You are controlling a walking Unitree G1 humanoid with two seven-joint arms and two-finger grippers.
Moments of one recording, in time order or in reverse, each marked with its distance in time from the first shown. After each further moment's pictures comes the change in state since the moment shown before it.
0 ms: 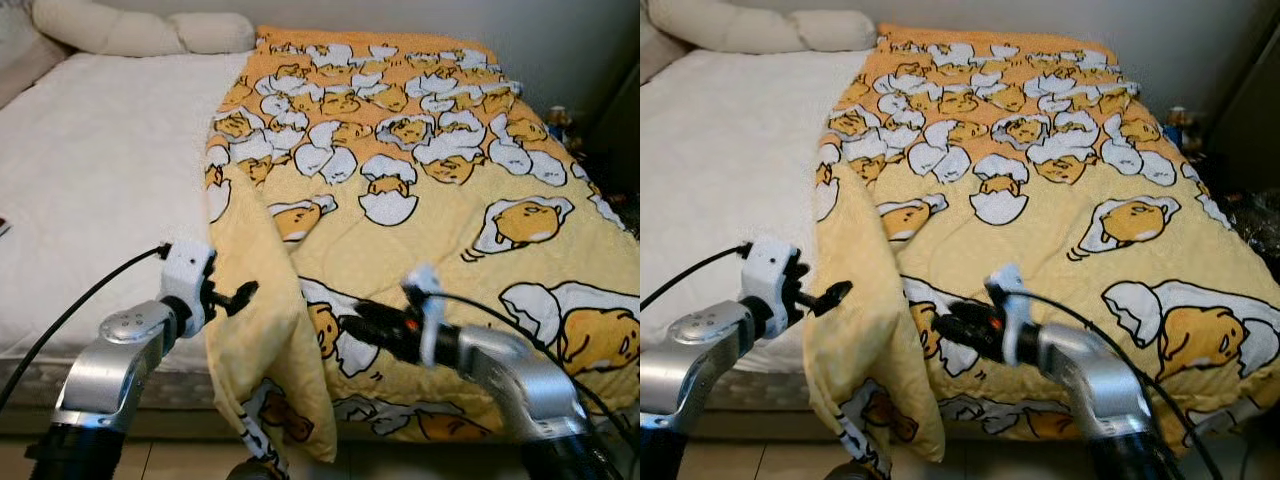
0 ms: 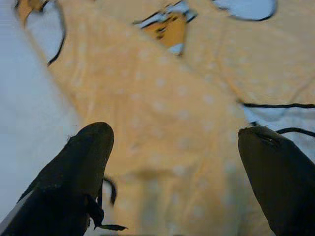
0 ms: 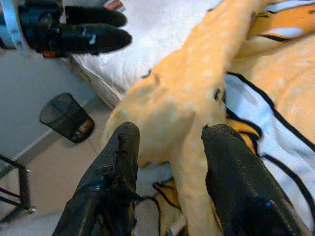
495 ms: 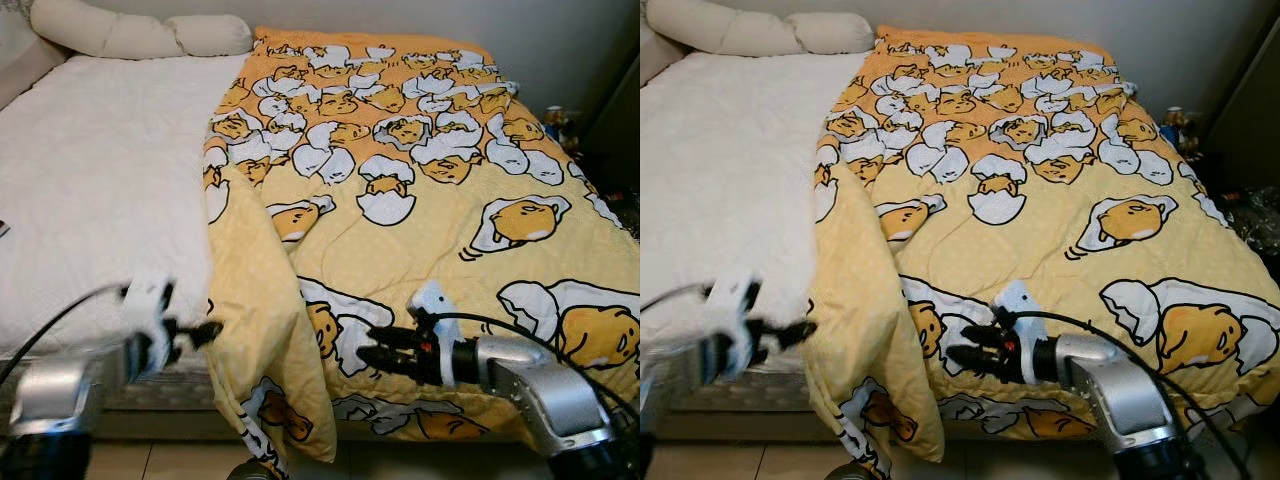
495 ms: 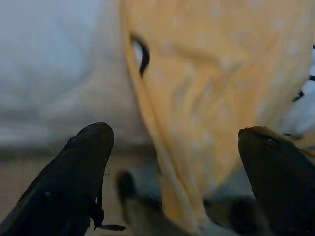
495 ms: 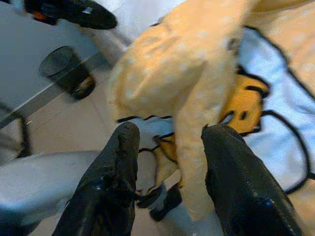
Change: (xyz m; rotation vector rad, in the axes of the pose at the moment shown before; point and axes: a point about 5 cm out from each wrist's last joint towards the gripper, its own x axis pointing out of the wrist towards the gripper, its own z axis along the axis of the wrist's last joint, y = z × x) left arm -0.025 0.027 -0.047 -0.381 0.324 0.022; right arm -0.014 0.001 -0.007 -0.074 0.179 0.078
